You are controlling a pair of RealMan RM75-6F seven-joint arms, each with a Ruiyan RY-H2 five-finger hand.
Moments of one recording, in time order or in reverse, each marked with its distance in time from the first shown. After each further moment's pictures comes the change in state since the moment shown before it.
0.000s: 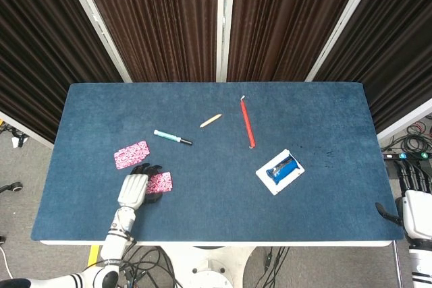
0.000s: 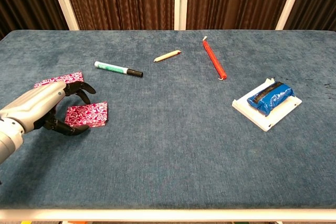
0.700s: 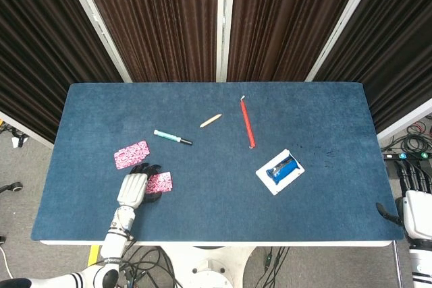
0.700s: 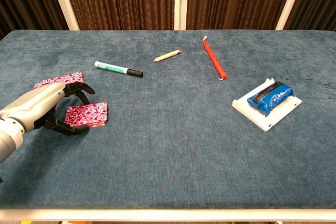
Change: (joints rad) left arm -0.001 -0.002 -0.009 0.016 -0.009 -0.019 -0.012; right arm -0.001 -0.002 0.000 0.006 0.003 -0.002 0.003
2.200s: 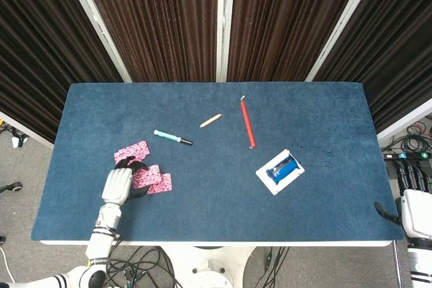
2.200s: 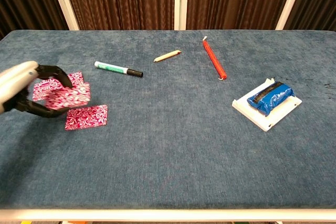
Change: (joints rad) left arm 0.042 0.139 -0.015 -0.135 0.029 0.073 -0.063; right arm 0.006 0.004 0.004 -0.020 -0.001 -0.002 -0.020
